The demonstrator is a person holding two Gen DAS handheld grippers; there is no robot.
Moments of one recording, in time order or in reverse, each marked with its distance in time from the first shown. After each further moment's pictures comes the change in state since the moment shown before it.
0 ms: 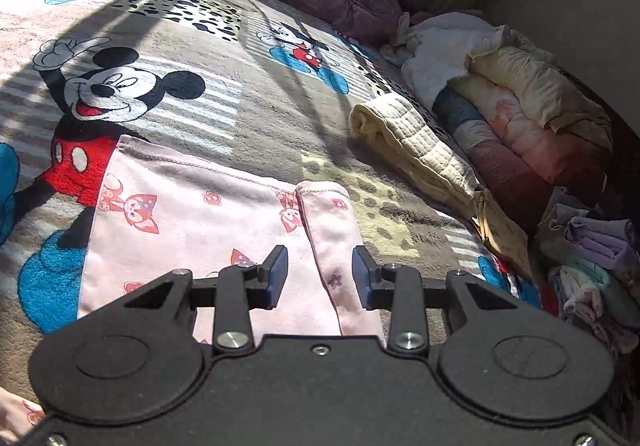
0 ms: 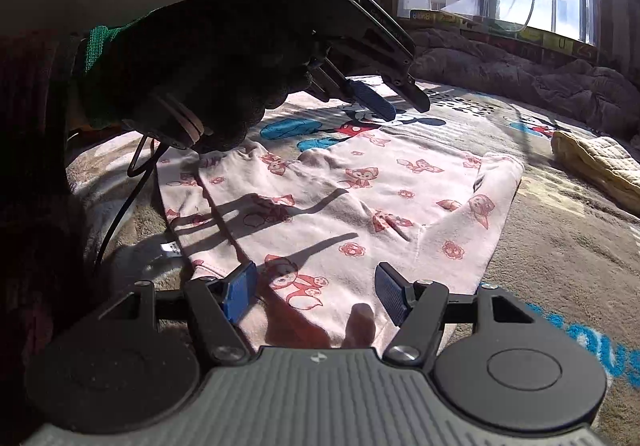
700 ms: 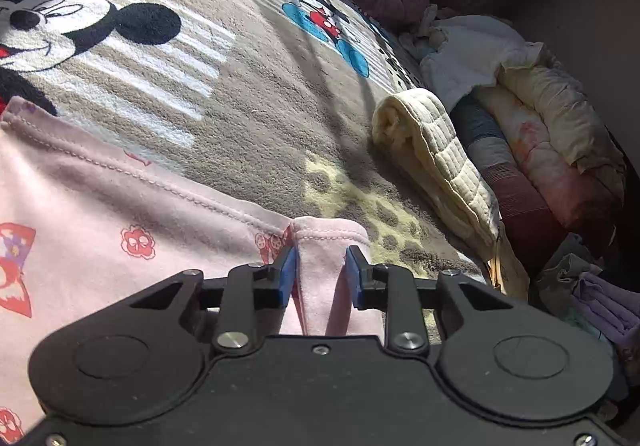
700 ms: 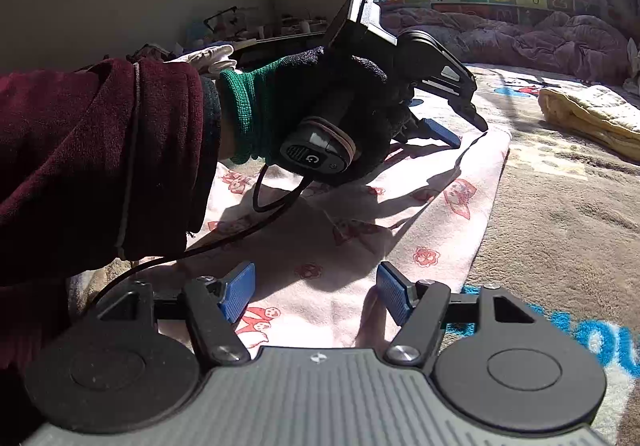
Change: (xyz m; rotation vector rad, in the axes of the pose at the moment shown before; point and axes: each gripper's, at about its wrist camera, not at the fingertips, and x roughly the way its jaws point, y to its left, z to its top) left arm 0.105 0.023 0.032 -0.150 0.068 -0.054; right arm 0.015 -0.034 0.004 0.172 -0.008 0.028
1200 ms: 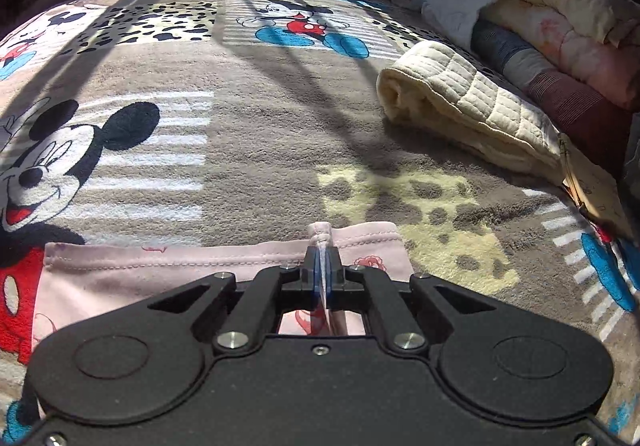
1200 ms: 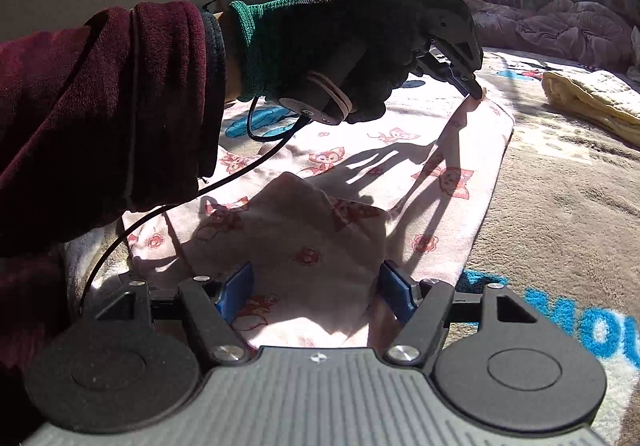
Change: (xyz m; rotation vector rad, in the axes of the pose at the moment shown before) left arm 0.010 -0.042 -0.002 0.413 0.002 0.255; right arm 0.001 0.003 -0.004 -0.003 0.062 0.004
